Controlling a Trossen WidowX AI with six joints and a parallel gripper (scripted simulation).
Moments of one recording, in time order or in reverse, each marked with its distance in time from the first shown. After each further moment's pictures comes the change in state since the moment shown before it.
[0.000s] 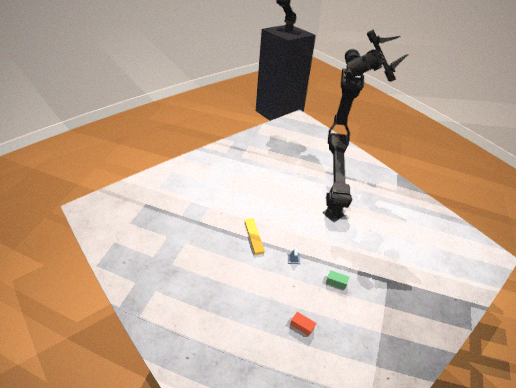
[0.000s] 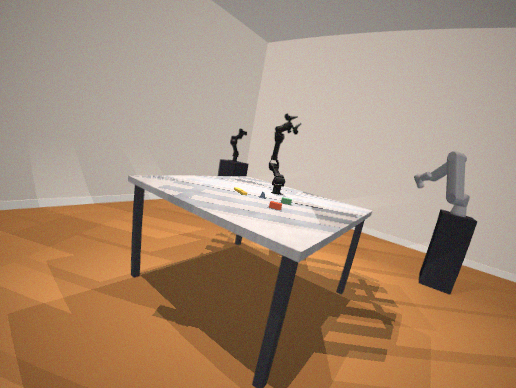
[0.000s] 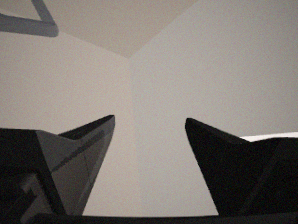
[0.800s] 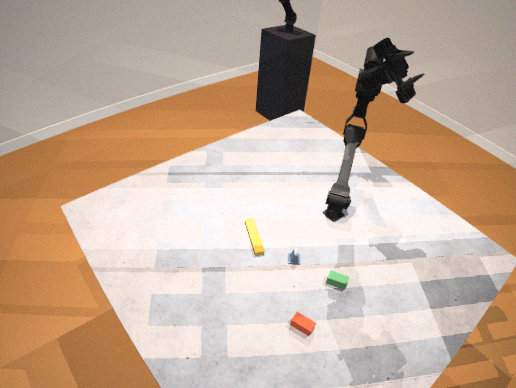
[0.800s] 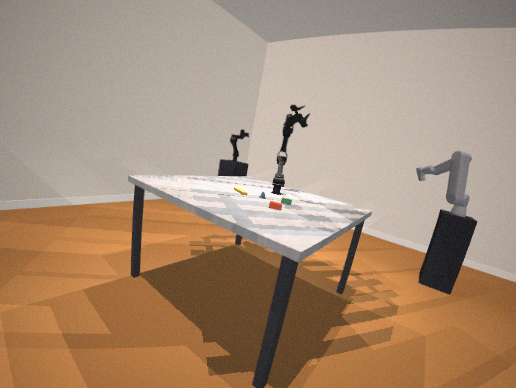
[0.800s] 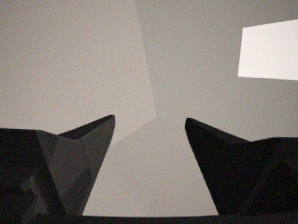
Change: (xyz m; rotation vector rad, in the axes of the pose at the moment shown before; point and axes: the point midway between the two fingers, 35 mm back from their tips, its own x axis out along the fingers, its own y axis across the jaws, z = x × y) arm 0.003 0.042 -0.257 0.100 0.683 -0.014
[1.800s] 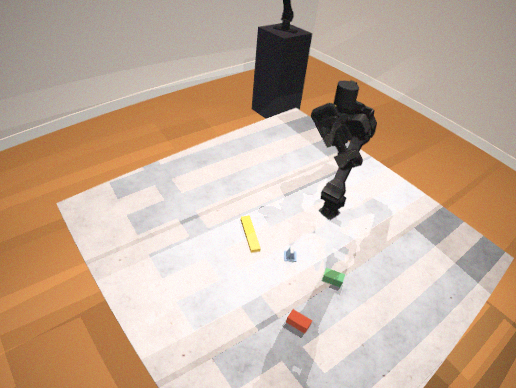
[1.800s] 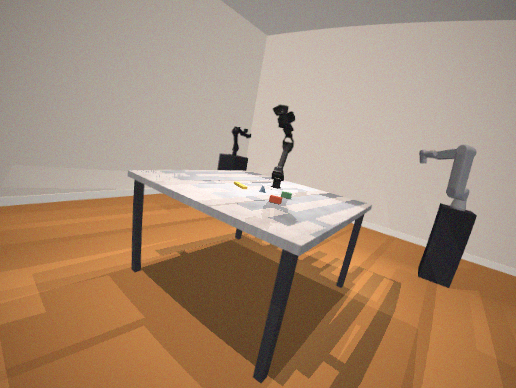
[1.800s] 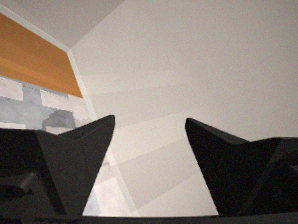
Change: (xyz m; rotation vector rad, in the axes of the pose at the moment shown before) arm -0.037 0.059 -0.323 0.027 0.997 0.181
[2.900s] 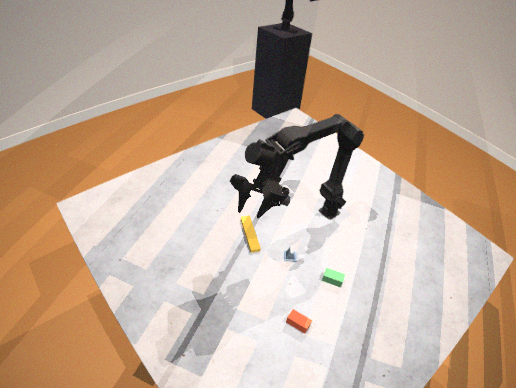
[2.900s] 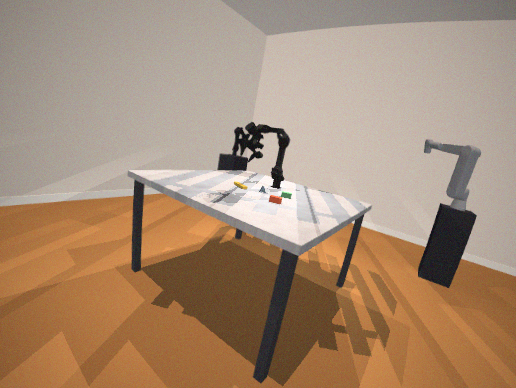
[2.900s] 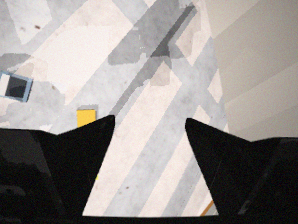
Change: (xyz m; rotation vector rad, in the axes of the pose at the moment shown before) arm -0.005 0.089 -0.307 0.107 0.914 0.532
